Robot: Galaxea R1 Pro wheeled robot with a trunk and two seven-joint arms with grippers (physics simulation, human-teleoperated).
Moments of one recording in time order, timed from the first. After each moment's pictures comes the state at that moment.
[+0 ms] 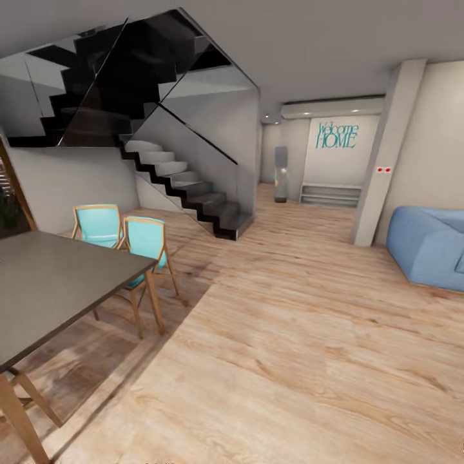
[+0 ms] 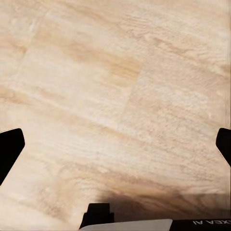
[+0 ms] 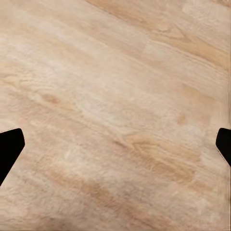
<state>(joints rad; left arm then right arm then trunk) 0.06 -0.02 0.00 -0.69 -0.01 -0.01 0.00 -0.14 -0.05 0.01 -0.41 0.10 -0.19 -0.07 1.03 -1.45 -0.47</state>
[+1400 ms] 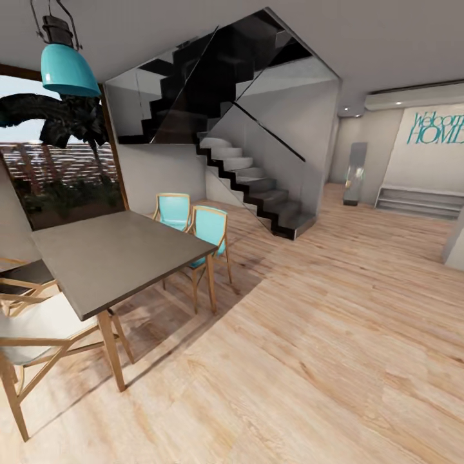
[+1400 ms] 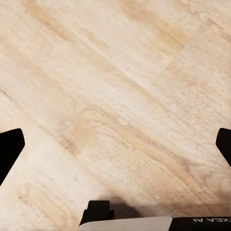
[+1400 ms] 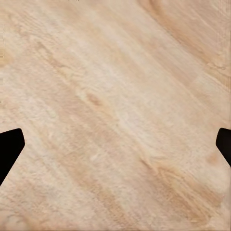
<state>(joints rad) 0.06 -0.02 0.01 -0.69 0.00 -0.01 0.00 -0.14 -0.05 0.01 -0.41 0.12 -0.19 -0.08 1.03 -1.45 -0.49</state>
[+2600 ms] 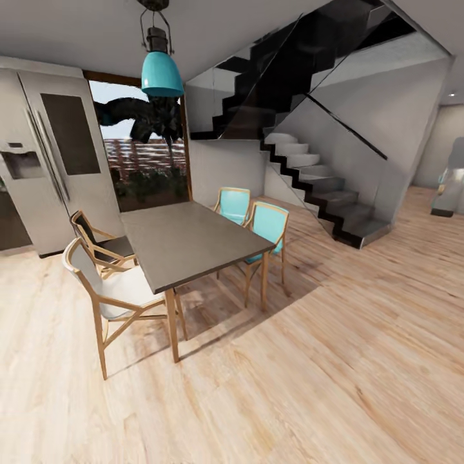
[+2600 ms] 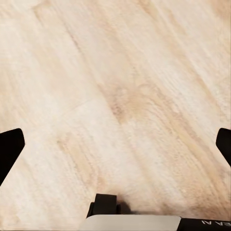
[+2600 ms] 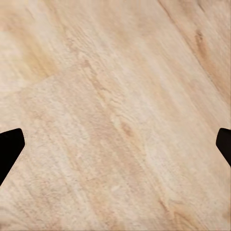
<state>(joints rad) 0.06 -0.02 0.08 -0.70 0.00 -0.01 0.00 -0.14 -0.04 0.01 -0.41 0.12 -0.19 -0.16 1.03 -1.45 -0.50</state>
